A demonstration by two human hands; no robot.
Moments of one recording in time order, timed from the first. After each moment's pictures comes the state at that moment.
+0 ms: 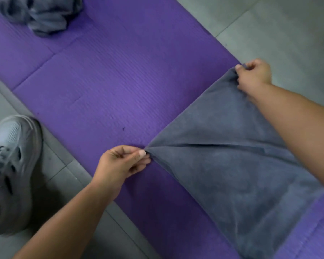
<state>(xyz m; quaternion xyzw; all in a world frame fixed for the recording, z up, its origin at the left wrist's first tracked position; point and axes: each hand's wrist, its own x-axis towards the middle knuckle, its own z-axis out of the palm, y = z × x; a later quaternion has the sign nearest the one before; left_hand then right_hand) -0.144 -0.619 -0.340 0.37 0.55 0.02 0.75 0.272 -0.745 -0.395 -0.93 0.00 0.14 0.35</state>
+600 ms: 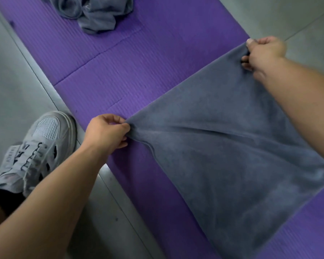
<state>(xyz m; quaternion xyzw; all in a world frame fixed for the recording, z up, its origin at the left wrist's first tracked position) -0.149 -0.480 -0.354 0.51 0.65 0.03 0.56 0.241 -0.568 -0.360 -0.86 -0.02 0.17 0.47</state>
